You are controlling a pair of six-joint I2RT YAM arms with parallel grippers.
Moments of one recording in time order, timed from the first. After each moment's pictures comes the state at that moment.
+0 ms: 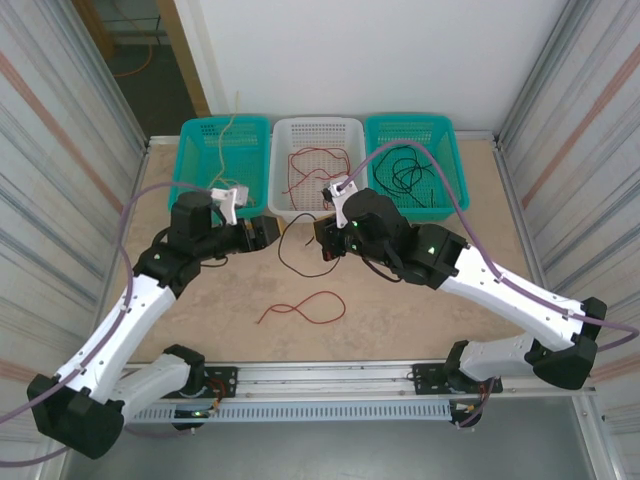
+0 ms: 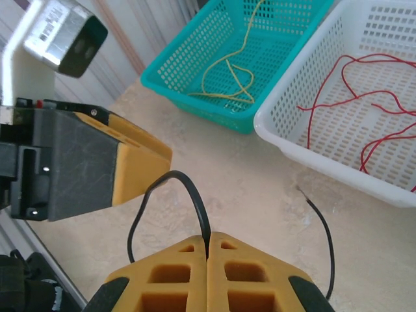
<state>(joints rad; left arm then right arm) -0.41 0.98 0.92 -0.42 0.51 -0.58 1.05 1.26 1.38 -0.63 0.21 0.43</state>
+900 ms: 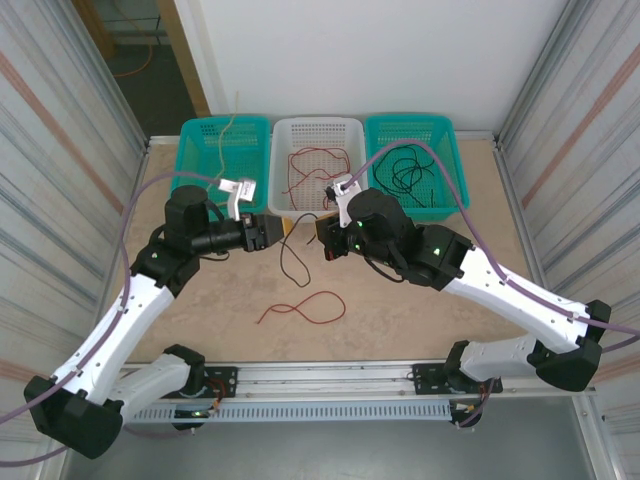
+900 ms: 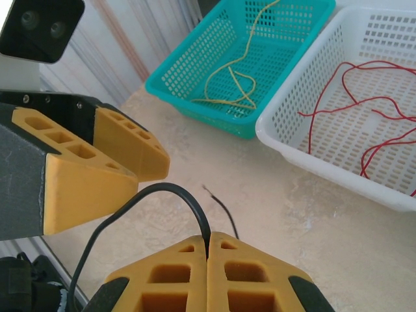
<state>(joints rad) -0.42 0.98 0.95 -0.32 0.72 -0.56 1.04 1.24 1.38 -0.63 0.21 0.43</state>
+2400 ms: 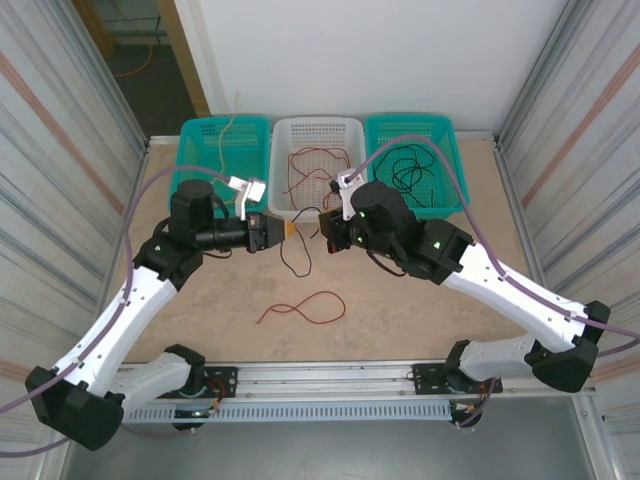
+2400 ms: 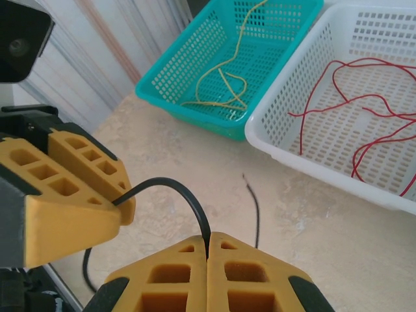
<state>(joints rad) -0.44 1.02 1.00 -0.37 0.79 -0.48 0.99 1.25 1.39 -0.63 0.17 0.43</state>
